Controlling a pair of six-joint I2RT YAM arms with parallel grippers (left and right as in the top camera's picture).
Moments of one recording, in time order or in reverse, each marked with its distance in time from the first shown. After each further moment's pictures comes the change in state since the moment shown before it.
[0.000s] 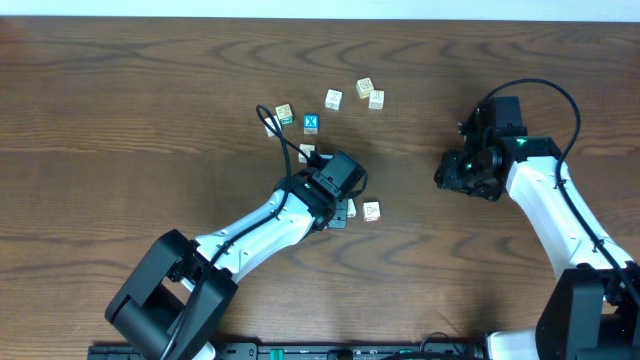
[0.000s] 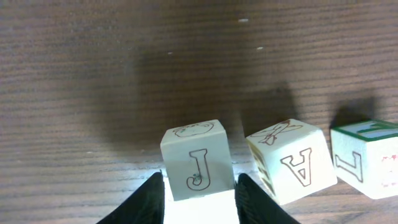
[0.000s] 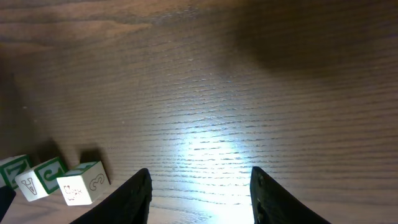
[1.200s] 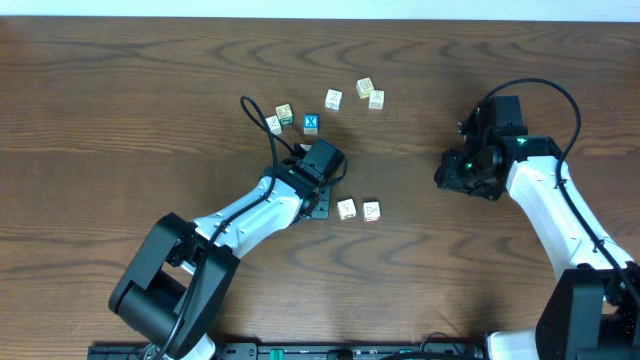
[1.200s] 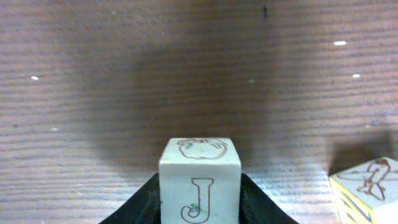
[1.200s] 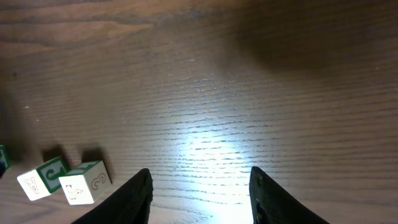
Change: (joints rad) left arm 0.111 0.051 0.000 -0.009 0.003 0.104; right arm 0.000 0.000 0.005 -0.003 -0.003 0.000
